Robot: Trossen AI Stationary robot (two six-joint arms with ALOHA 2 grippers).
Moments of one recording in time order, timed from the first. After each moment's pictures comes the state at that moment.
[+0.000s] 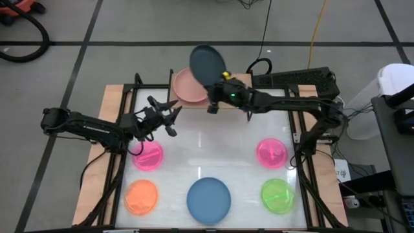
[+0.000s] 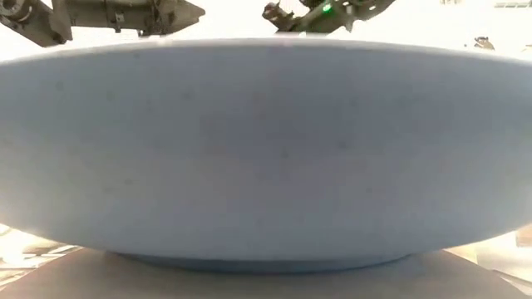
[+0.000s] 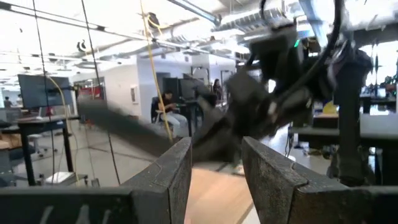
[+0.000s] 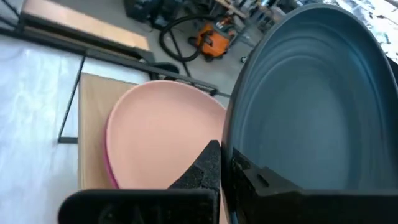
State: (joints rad) left arm -0.02 1.06 0.42 1.00 -0.53 0.25; right arm -0.28 1.68 1.29 0.08 0.33 -0.52
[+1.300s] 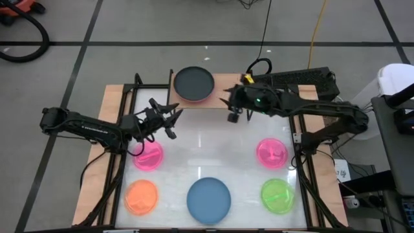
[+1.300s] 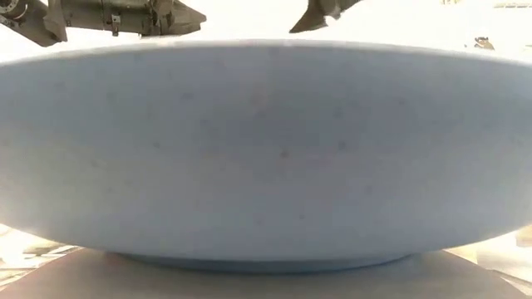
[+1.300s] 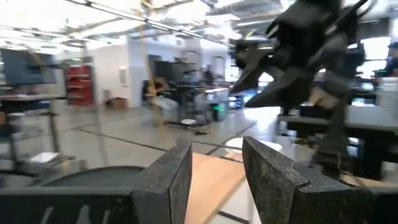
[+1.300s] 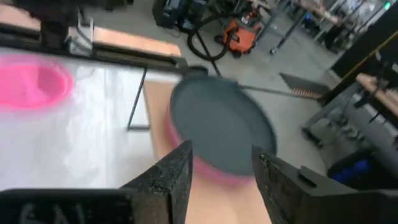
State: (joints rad) left arm -0.04 1.04 0.42 0.90 -0.52 0.15; right arm -0.17 1.32 1.20 -0.27 0.31 -0.31
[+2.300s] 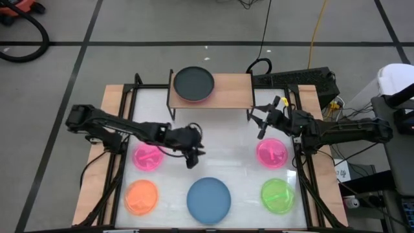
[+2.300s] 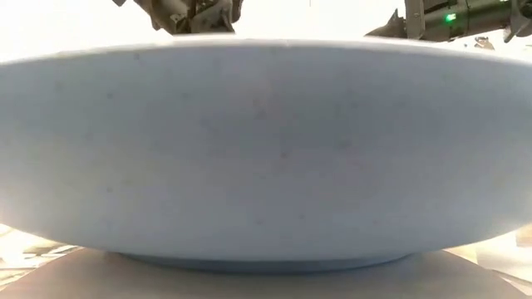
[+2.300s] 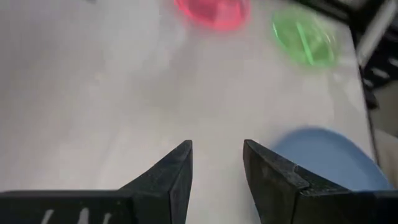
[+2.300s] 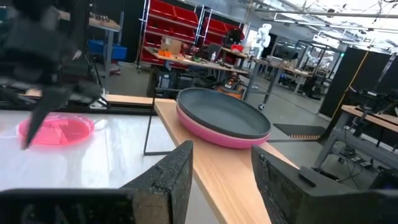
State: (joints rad) left arm -0.13 1.52 1.04 -0.24 -0.03 -0.45; right arm -0.06 0.71 0.39 0.31 0.39 -0.23
